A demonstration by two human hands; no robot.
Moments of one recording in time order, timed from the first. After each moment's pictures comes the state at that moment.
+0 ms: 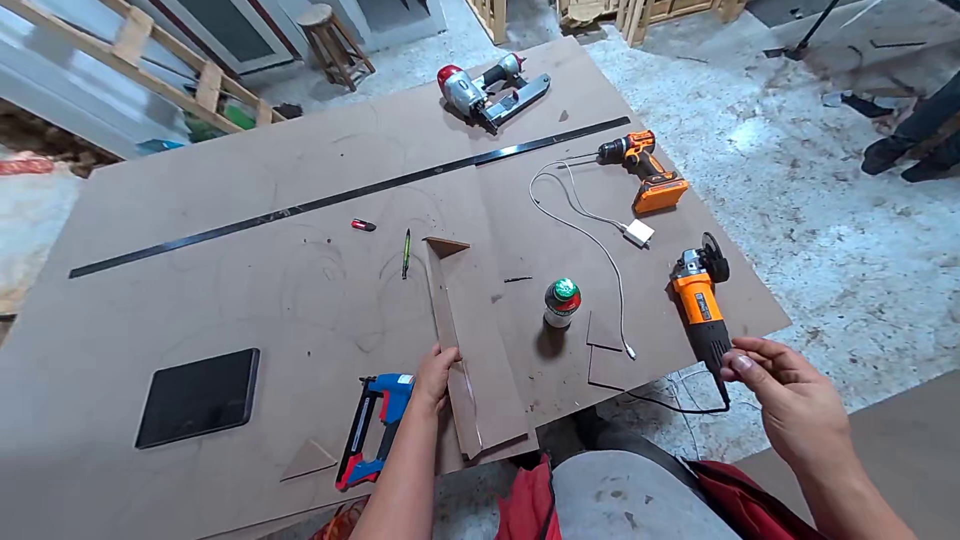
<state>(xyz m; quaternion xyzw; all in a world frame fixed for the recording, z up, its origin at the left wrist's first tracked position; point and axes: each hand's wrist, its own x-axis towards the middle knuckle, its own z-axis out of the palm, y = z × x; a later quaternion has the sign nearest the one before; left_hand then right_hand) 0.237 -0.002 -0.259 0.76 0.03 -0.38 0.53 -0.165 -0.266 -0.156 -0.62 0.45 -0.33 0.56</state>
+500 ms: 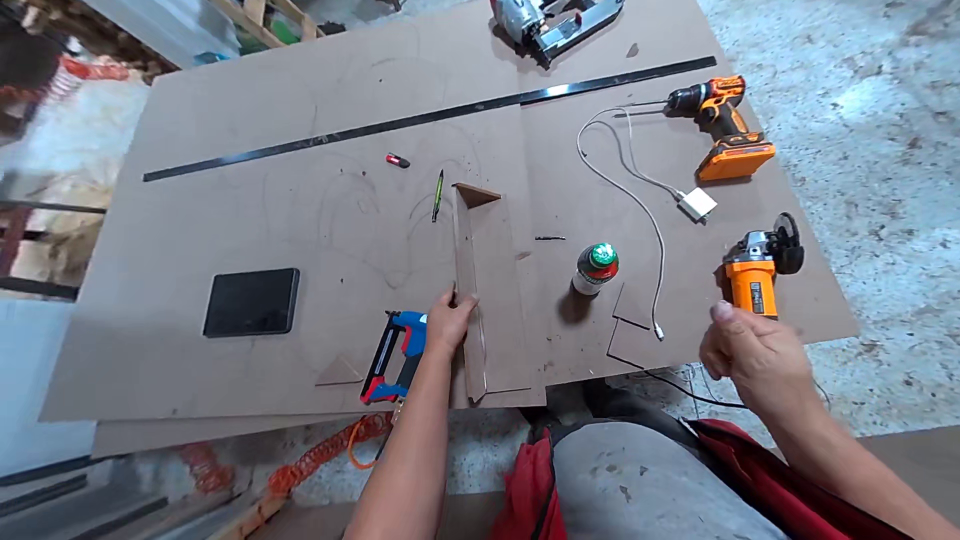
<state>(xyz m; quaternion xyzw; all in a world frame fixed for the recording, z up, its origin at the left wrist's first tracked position) 0.240 0.009 -0.253 0.89 -0.02 -0.26 0.37 -0.085 -0.271 -0.154 -0.69 0.31 -0.18 0.63</state>
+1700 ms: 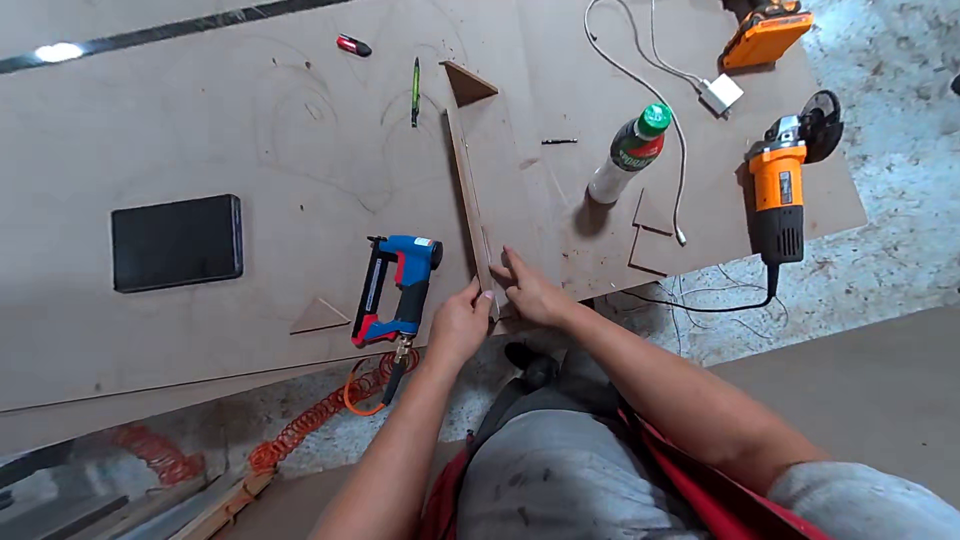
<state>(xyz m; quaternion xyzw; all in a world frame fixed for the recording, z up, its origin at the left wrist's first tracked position) 0.154 0.103 -0.222 0.89 -0.16 -0.39 0.19 0.081 -0.046 -0.292 -0.76 0.22 0.18 0.58</state>
